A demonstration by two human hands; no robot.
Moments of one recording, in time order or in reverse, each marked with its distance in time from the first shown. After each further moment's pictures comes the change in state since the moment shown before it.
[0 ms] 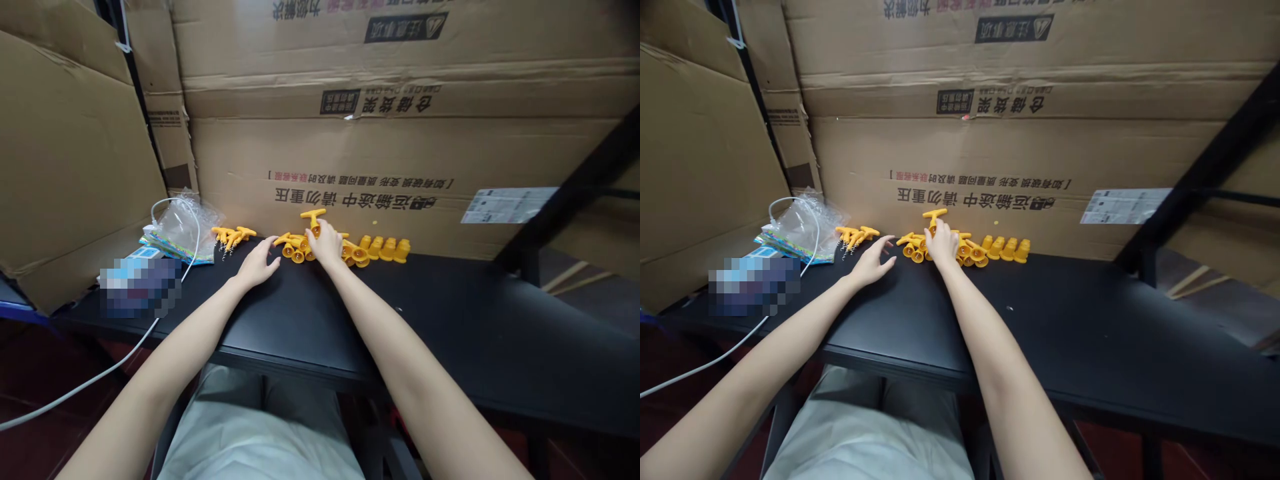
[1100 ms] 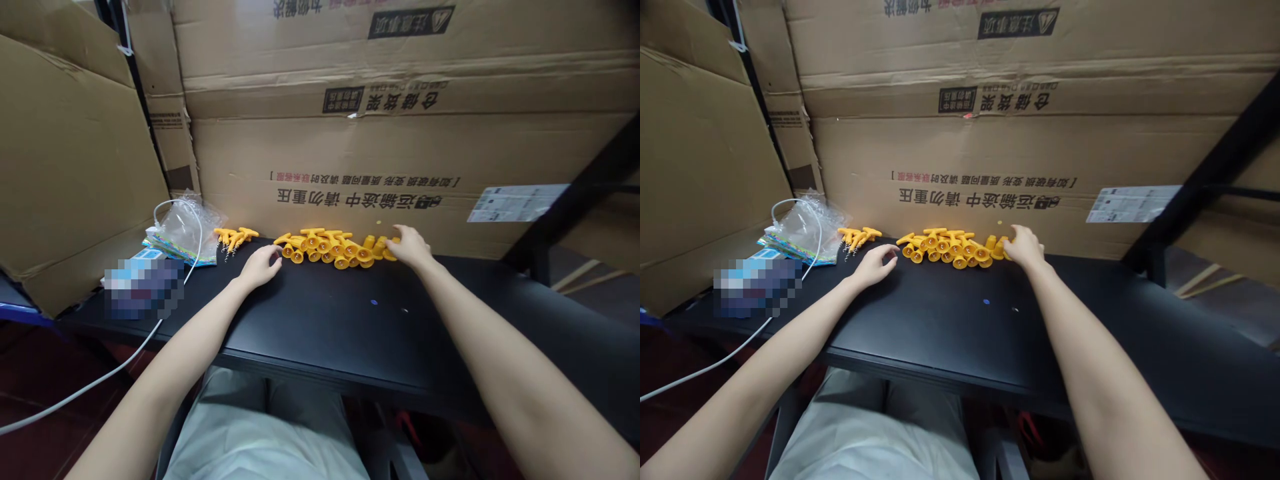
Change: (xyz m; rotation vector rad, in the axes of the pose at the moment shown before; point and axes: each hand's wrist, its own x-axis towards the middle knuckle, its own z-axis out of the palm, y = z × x) left_hand 0.003 -0.001 -0.001 0.046 -0.029 0.020; right_hand 0.038 0.166 -0.072 -0.287 -0.074 0.157
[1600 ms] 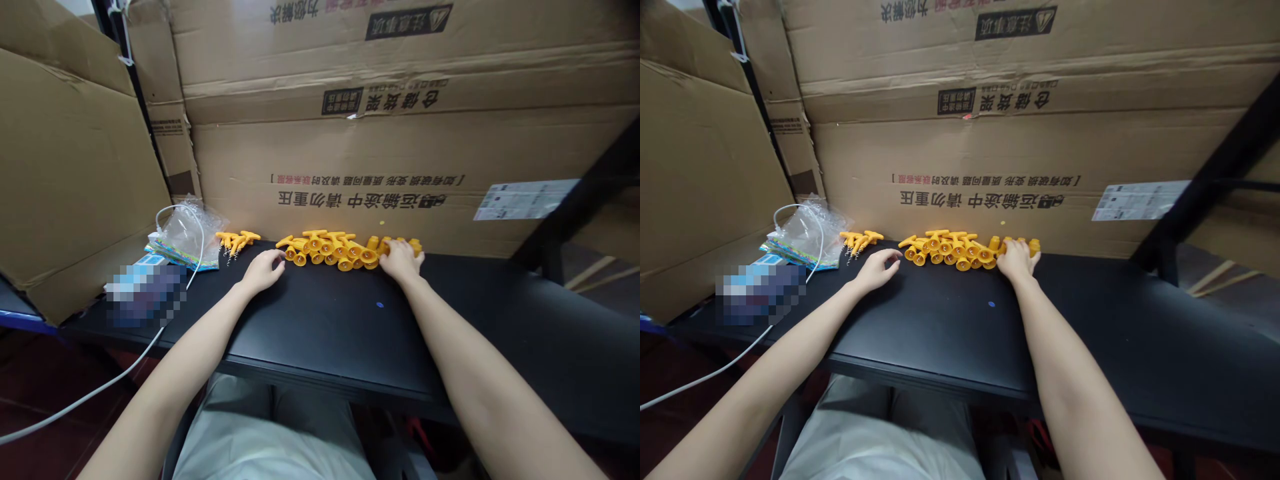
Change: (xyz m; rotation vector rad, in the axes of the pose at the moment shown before) left_hand 0.001 -0.001 0.001 0.025 0.001 0.012; right_hand -0.025 -0.011 0.036 -0.060 0.025 0.029
